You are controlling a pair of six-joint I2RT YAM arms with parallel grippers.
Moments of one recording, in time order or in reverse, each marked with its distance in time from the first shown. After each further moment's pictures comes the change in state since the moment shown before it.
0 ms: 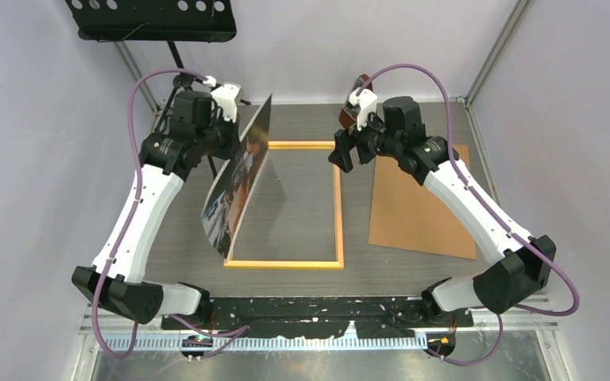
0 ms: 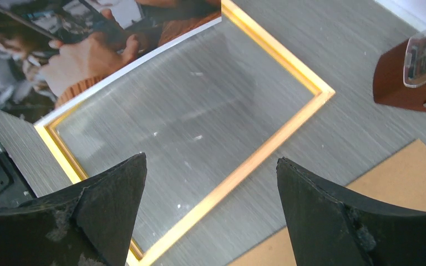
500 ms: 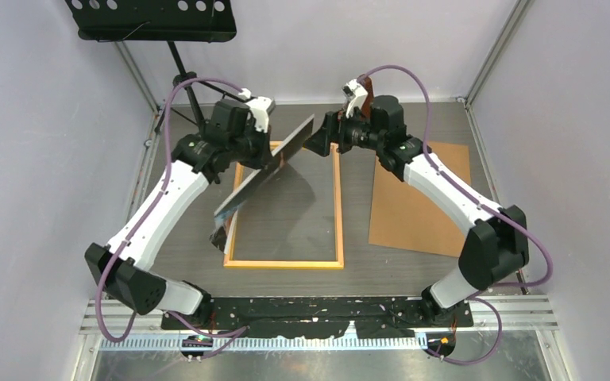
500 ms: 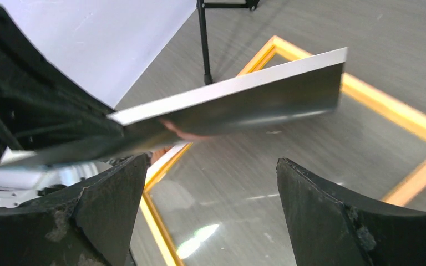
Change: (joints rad) left arm -0.146 0.045 -0.064 0.072 0.020 -0.130; right arm 0.003 0.124 -0.065 0.421 -0.177 0.416
